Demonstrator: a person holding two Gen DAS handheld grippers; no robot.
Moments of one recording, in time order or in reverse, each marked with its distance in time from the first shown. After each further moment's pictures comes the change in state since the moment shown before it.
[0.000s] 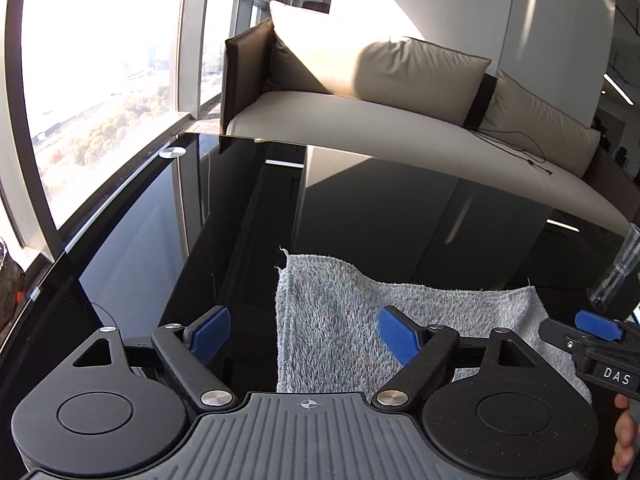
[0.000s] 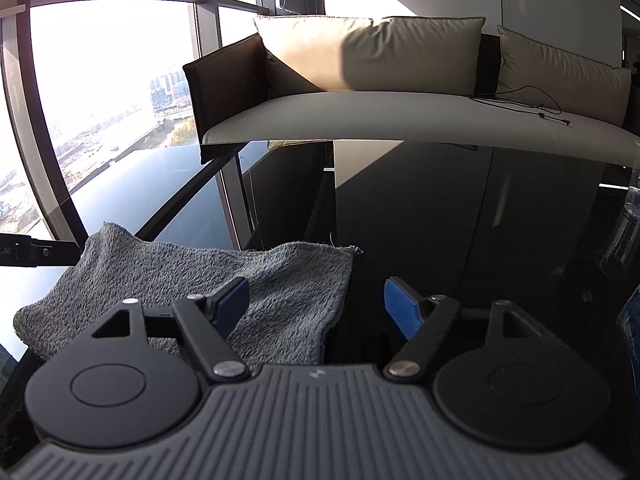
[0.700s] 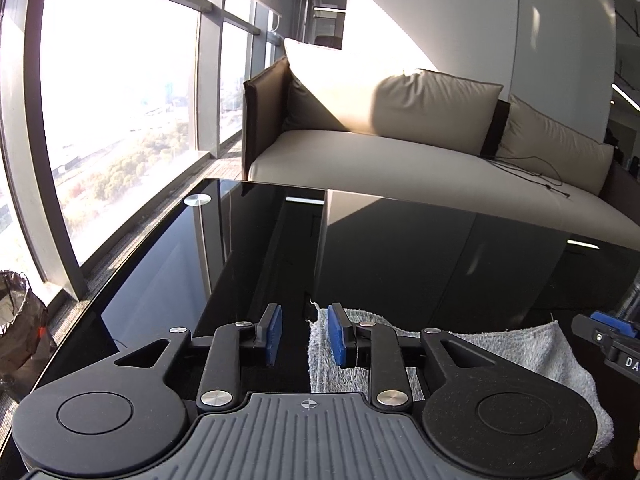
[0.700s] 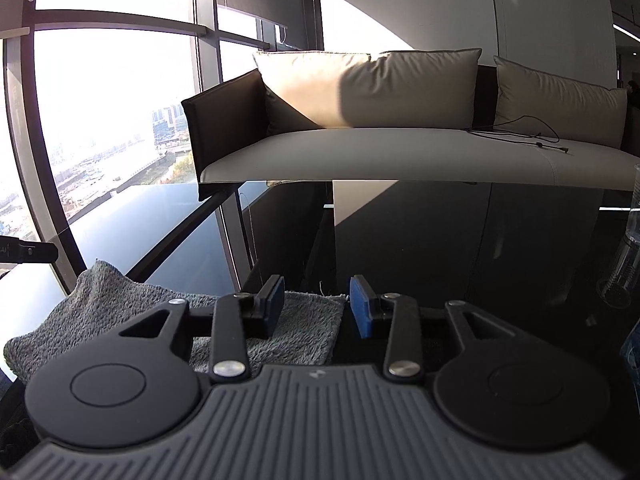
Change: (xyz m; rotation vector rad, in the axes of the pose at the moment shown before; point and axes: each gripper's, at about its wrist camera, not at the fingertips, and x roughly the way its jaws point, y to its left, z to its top) left arm -0.005 -0.001 0.014 0.026 -0.109 0.063; right arm 0.012 -0.013 0.013 -0.010 -0.111 0.006
